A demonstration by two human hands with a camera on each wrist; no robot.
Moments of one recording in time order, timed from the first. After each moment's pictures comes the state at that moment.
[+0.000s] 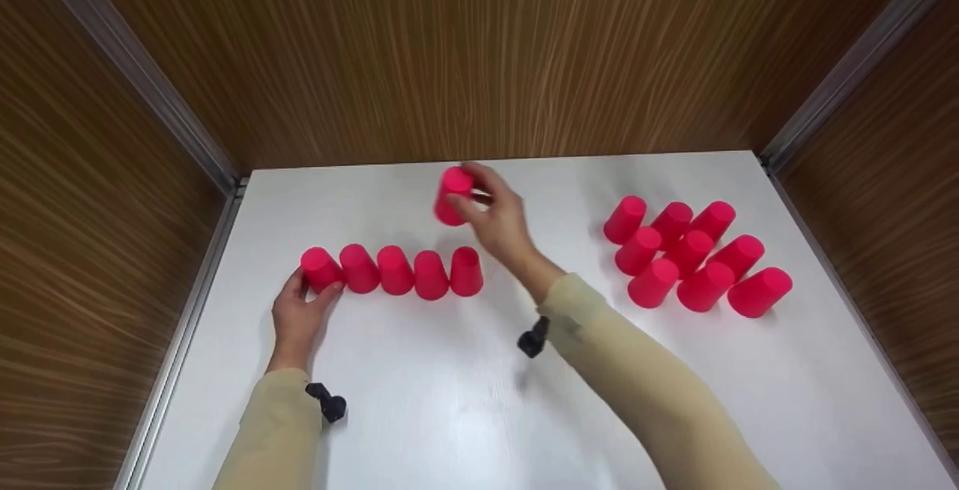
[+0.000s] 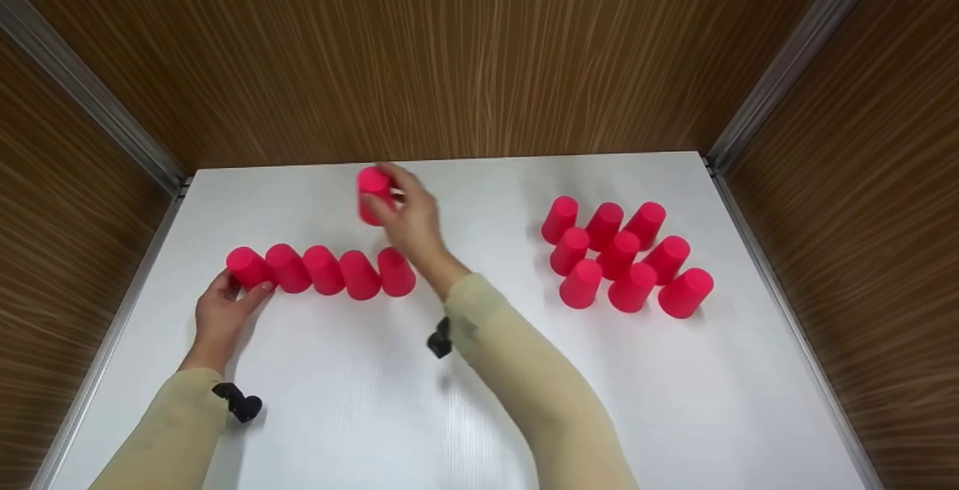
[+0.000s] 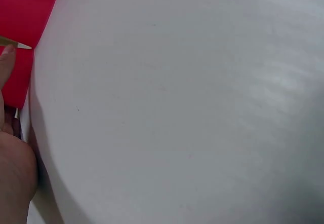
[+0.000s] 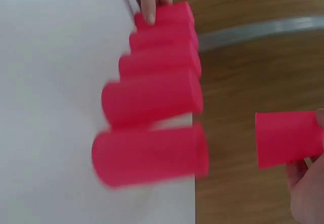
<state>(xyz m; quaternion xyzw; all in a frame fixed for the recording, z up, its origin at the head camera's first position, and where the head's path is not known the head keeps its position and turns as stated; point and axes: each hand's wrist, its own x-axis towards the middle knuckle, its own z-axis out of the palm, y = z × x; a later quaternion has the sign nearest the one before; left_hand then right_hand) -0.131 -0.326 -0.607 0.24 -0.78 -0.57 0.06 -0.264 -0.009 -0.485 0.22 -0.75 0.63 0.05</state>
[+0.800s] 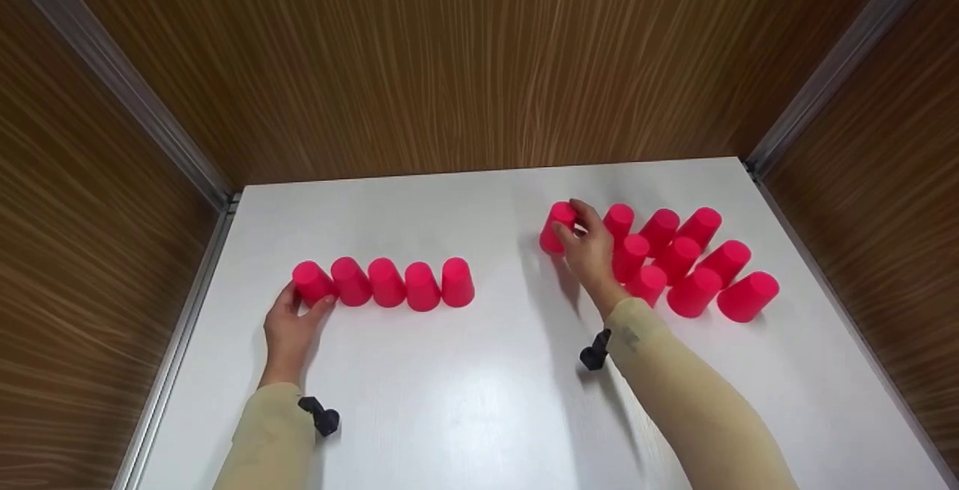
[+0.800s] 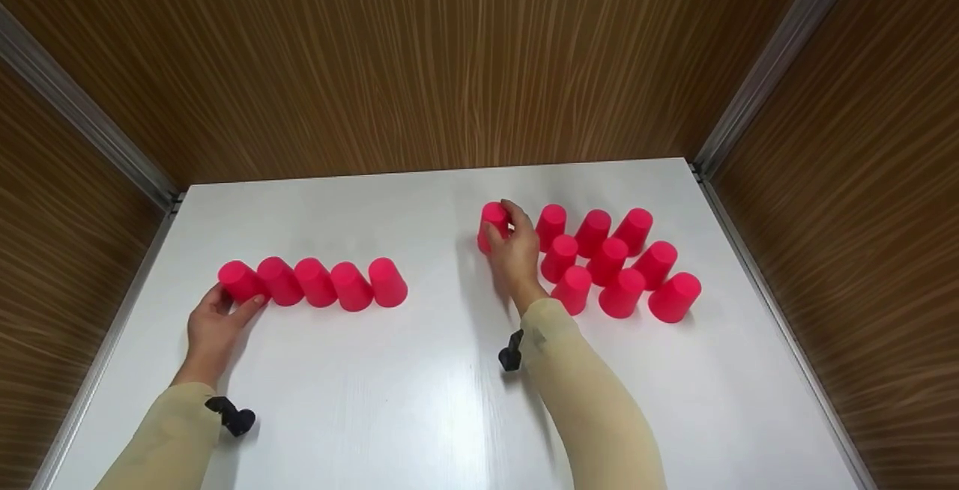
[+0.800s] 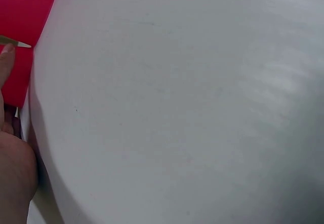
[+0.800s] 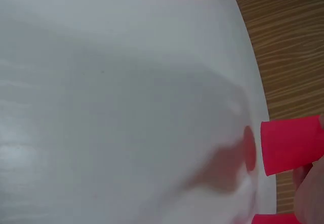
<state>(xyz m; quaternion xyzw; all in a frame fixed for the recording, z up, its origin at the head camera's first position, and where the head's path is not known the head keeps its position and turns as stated) -0.126 -0.339 -0.612 0.24 -0.78 -0.58 0.07 -0.296 0.125 -0.563 -0.01 -0.82 0.57 0.04</state>
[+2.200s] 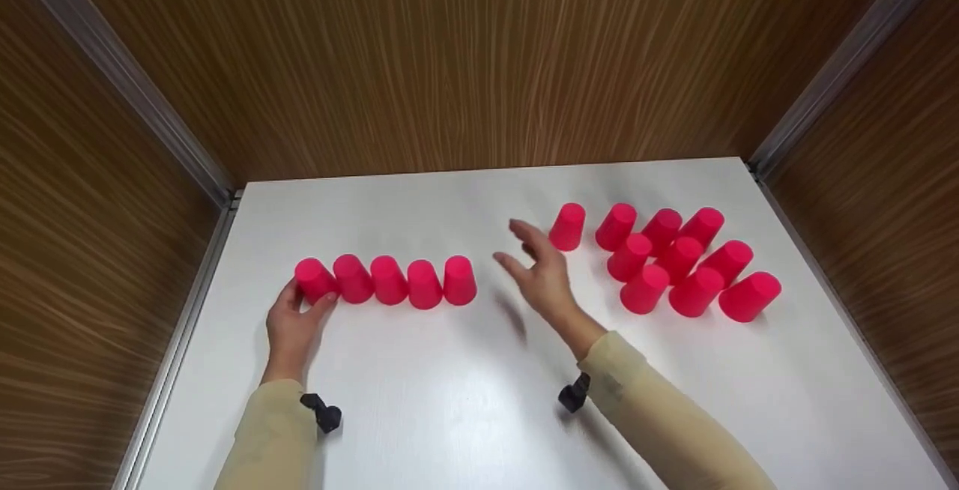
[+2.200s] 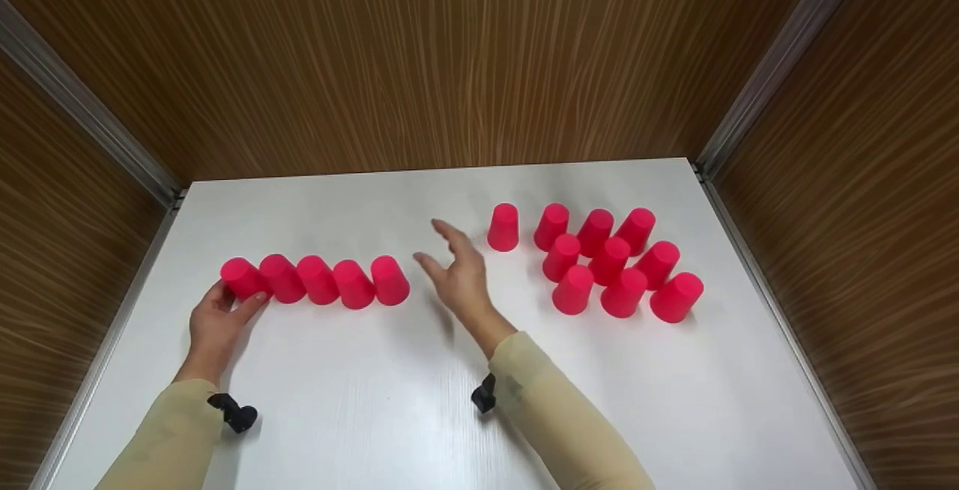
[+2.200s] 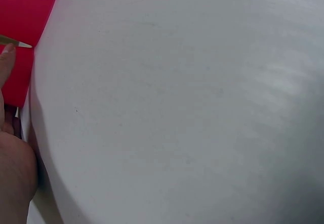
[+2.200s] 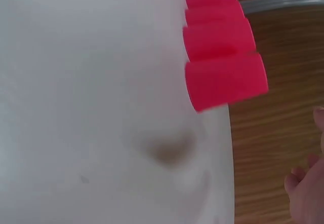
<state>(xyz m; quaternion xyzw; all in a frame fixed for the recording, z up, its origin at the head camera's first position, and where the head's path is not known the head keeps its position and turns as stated) -0.127 -0.340 -0.616 0.24 -0.77 -0.59 0.08 -0.229 0.057 -0.548 0.18 -0.79 0.58 0.07</state>
